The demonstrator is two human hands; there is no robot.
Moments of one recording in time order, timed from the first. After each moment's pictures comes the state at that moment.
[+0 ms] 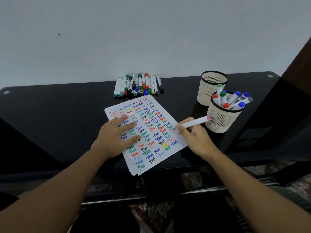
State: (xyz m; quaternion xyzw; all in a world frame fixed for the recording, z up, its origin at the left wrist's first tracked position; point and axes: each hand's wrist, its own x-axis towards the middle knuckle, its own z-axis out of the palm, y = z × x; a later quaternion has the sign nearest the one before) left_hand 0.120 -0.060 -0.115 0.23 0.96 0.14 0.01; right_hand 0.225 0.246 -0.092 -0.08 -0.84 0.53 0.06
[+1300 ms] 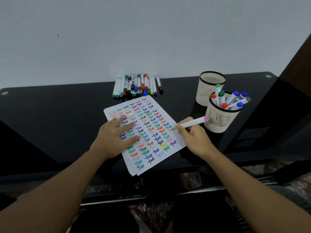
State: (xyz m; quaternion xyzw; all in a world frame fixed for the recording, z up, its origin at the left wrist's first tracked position) left_hand 0.119 -0.060 -0.116 0.23 0.96 0.14 0.01; right_hand 0.223 0.248 -0.095 -0.08 -0.85 0.52 0.07
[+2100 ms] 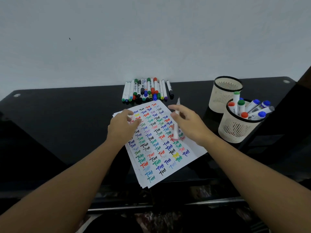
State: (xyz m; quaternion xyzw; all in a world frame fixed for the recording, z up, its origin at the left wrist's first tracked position) left_hand 0.078 -0.030 -0.089 0.03 0.93 0.36 -0.03; right_hand 0.152 0.215 -0.058 -0.02 -0.85 0.52 0.04
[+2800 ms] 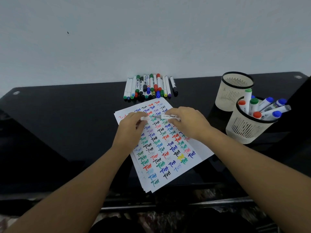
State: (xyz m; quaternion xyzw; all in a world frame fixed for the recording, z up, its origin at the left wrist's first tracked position) left_hand 0.089 -0.021 -0.105 0.19 0.90 0.37 -0.12; right_hand 0.112 0.213 -0.068 0.06 -0.99 0.15 0.02
